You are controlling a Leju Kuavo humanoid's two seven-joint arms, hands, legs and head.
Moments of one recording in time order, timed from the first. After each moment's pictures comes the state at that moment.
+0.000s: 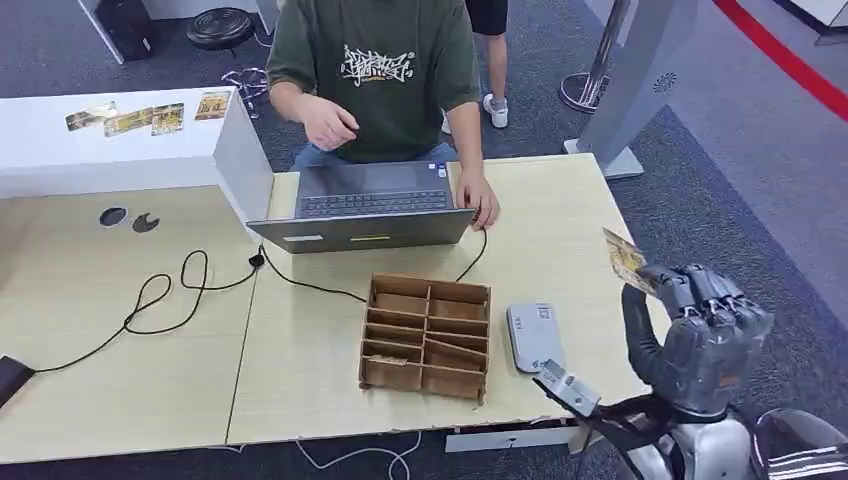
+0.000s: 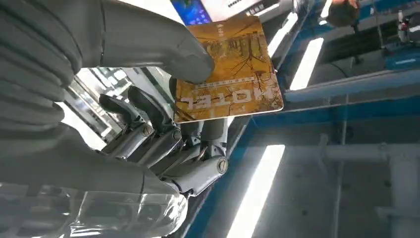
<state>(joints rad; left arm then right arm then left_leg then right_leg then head) -0.09 -0.02 -0.87 -0.16 1.39 0.12 0.27 0.15 0.11 0.00 -1.92 1.57 -0.65 -0.38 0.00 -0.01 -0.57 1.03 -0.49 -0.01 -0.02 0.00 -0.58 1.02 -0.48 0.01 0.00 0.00</state>
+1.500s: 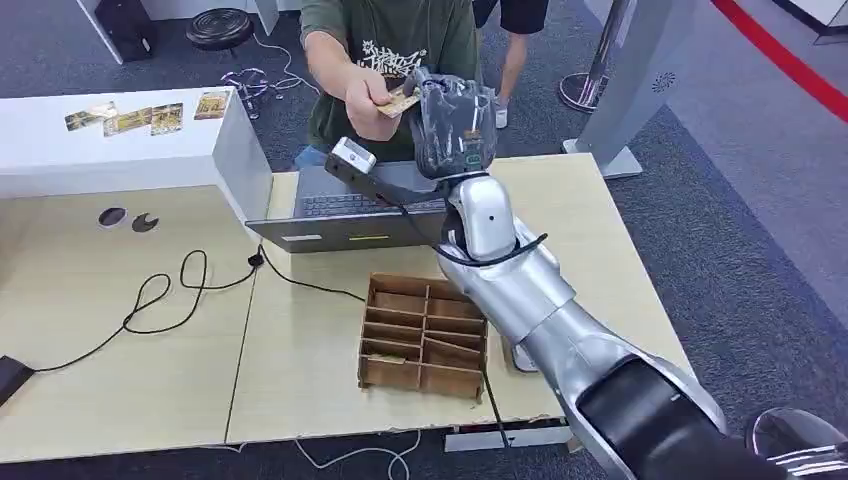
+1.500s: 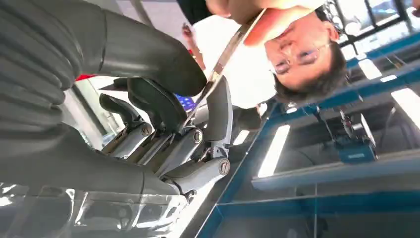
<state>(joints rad) -0.18 -0.03 -1.05 -0.16 1.23 0.09 0.38 -0.92 0.18 0.68 -0.79 1.51 -0.52 0.23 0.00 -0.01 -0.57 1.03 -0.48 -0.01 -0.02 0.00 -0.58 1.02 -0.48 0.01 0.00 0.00</state>
